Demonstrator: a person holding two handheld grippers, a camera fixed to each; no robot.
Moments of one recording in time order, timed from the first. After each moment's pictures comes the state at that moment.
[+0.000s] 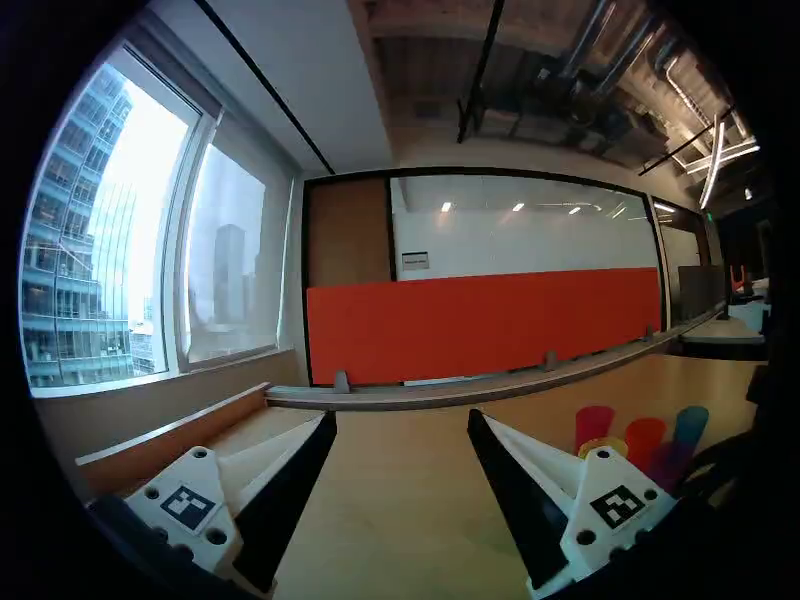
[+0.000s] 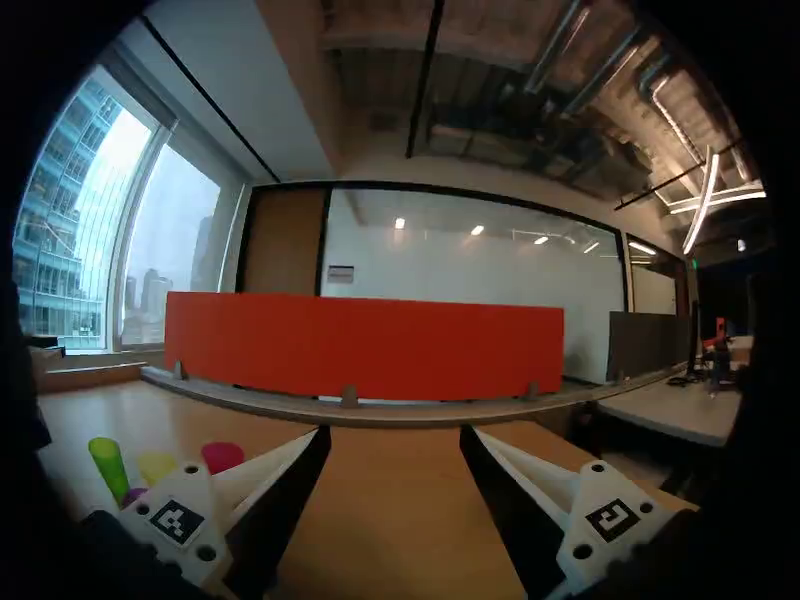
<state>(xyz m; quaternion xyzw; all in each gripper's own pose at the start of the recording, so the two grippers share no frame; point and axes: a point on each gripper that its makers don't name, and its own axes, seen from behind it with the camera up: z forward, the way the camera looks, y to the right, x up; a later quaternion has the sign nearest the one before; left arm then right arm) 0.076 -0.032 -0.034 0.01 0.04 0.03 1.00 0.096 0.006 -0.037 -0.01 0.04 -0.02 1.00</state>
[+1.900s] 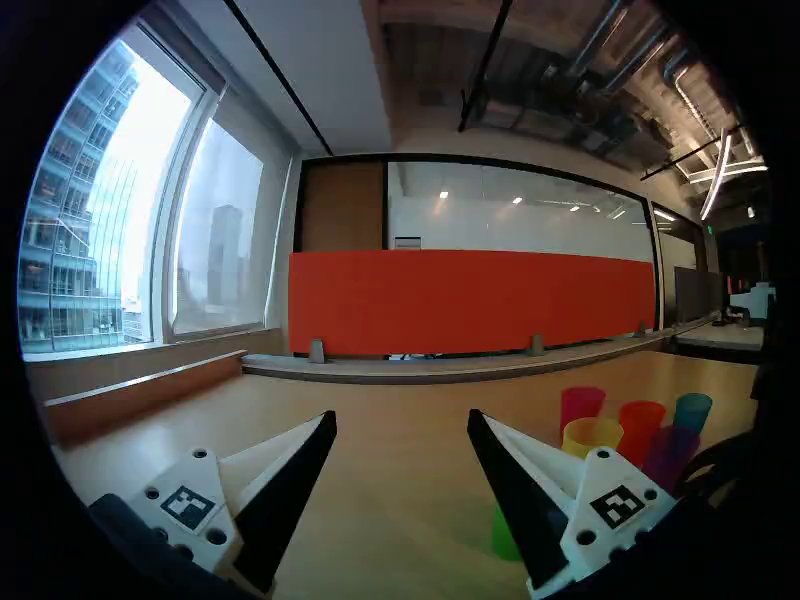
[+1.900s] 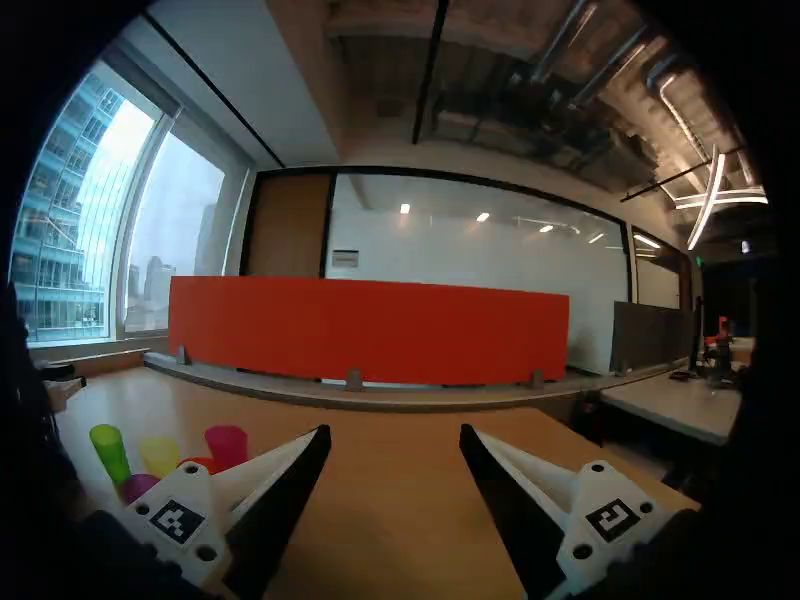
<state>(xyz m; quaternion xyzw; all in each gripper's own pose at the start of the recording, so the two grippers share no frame) 0.015 0.007 -0.009 0.00 0.02 0.00 1.00 0.079 0.002 -0.037 -0.01 0.01 -0.03 1.00</state>
